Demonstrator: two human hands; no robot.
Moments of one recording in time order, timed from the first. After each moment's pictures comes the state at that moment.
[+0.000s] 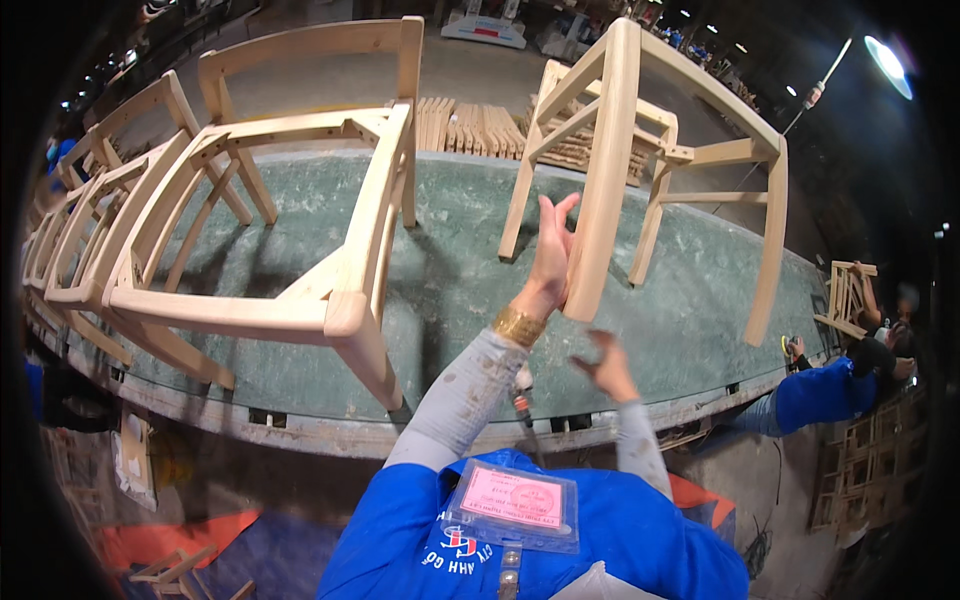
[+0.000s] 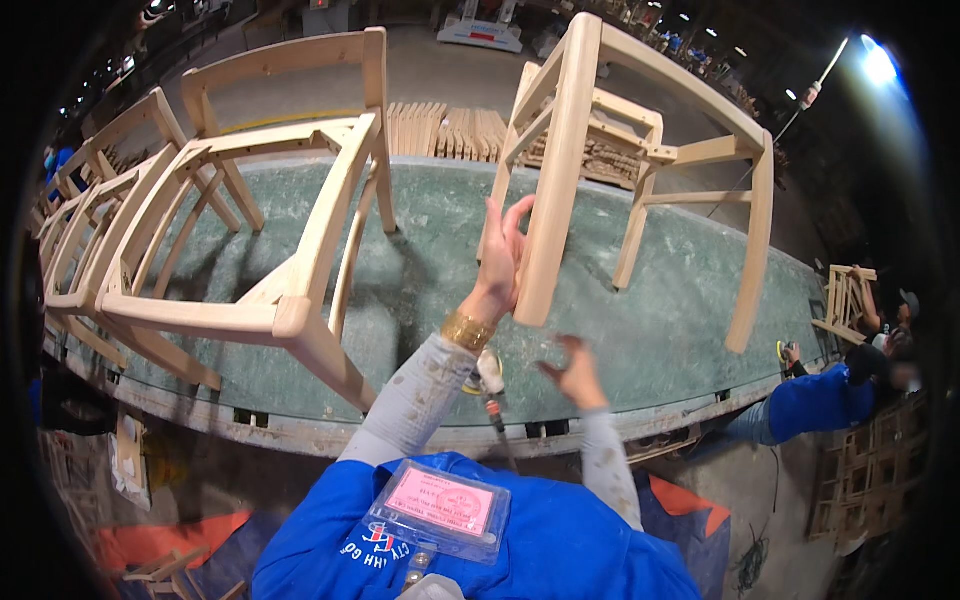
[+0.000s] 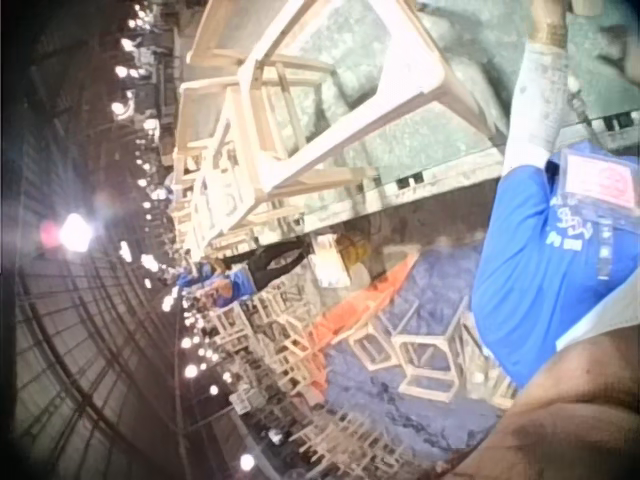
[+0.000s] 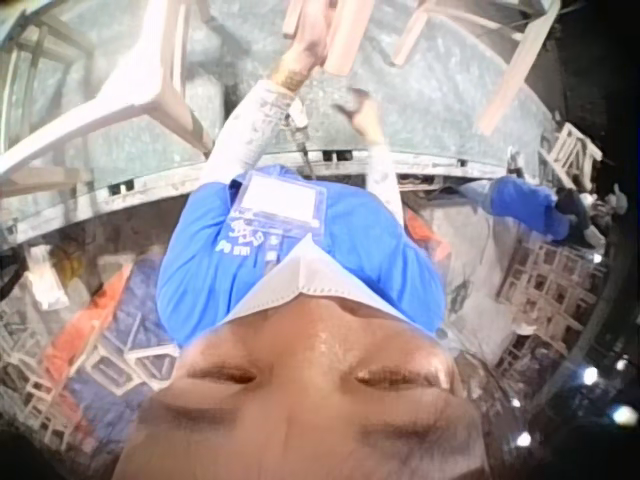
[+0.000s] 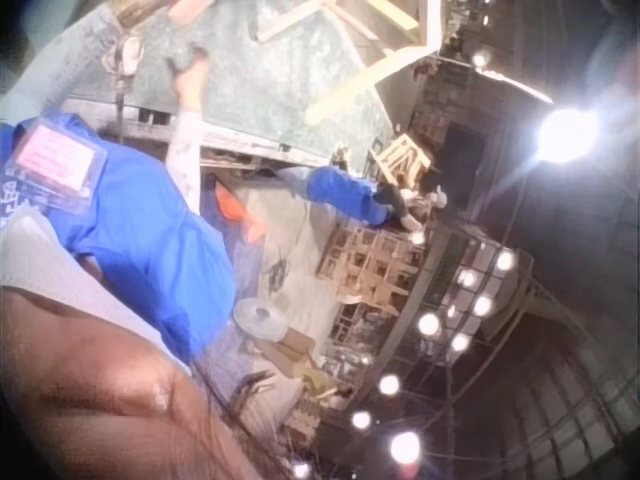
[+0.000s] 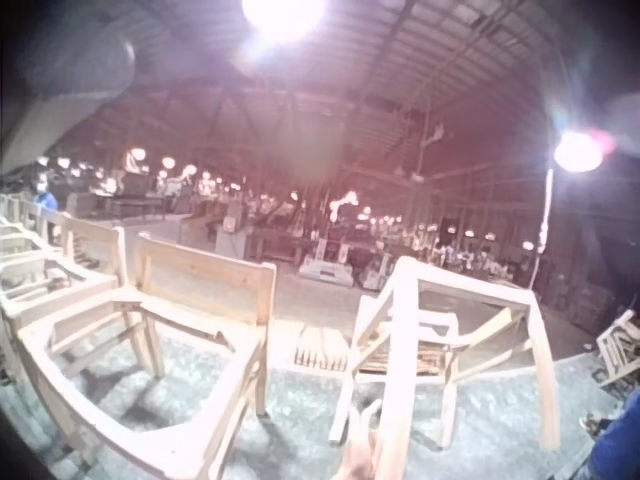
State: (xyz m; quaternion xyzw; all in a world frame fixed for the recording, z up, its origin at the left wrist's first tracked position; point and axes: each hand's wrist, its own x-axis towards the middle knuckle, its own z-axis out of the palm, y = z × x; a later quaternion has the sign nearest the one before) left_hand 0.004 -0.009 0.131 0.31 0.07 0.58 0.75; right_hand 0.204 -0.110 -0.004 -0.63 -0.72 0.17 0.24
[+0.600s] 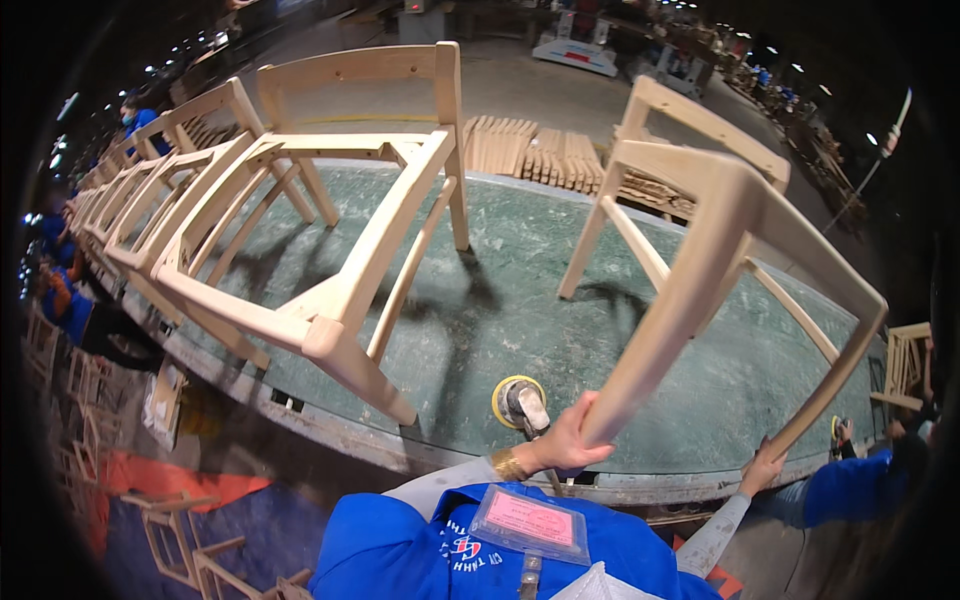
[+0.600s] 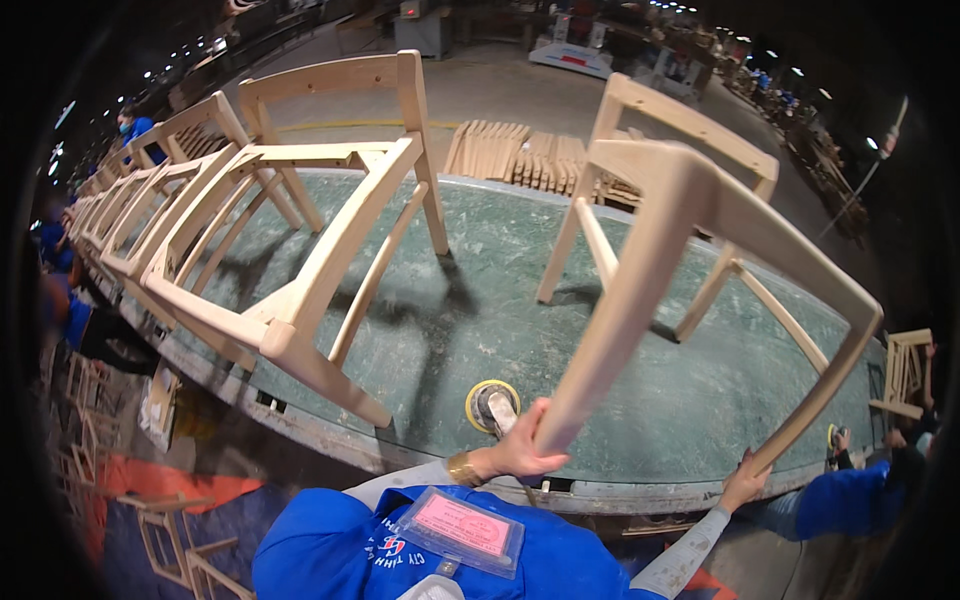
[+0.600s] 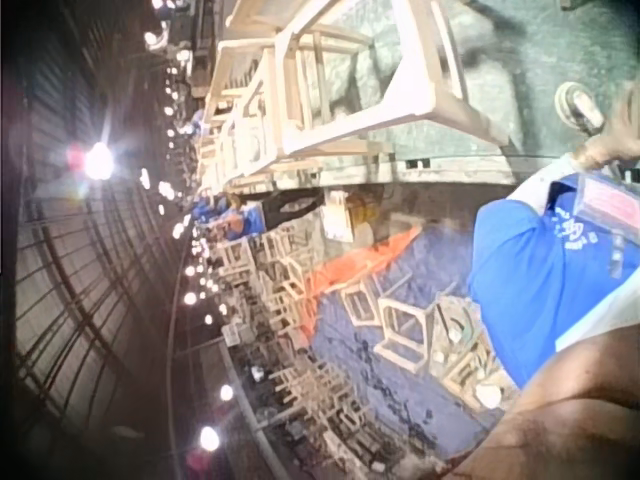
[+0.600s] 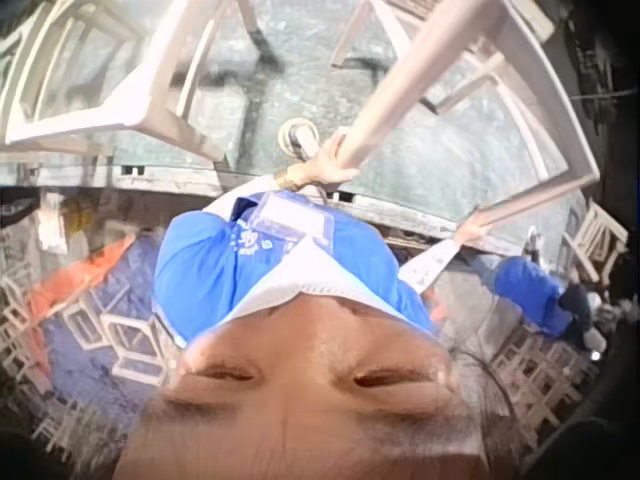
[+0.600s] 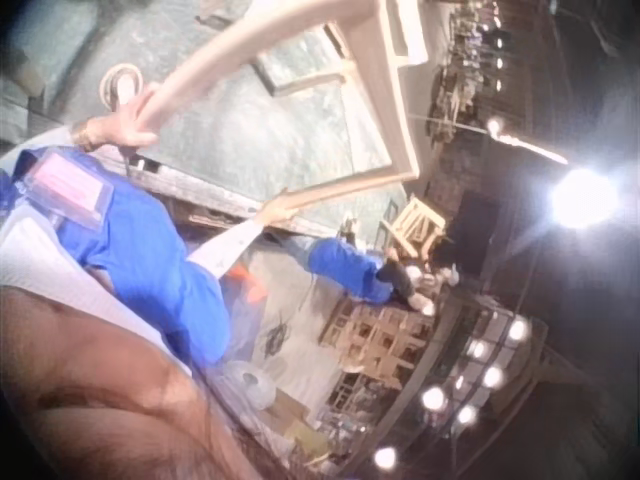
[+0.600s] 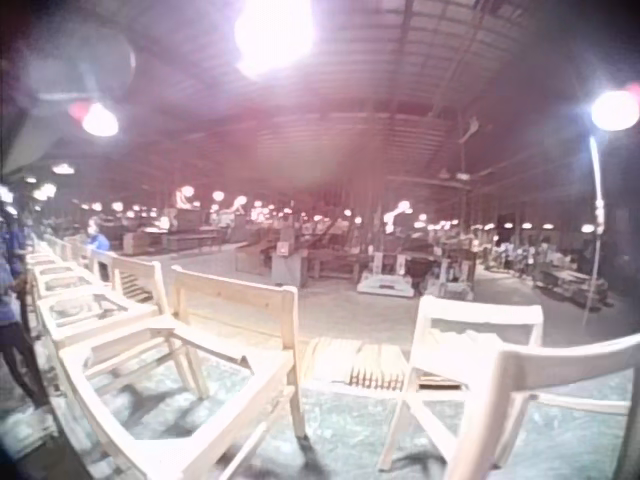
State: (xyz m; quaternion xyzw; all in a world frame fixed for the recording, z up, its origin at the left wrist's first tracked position) left_hand 0.060 -0.123 0.025 0.58 0.25 0.54 0.55; right_hand 0.497 -0.145 0.017 -0.71 -0.40 -0.07 0.58
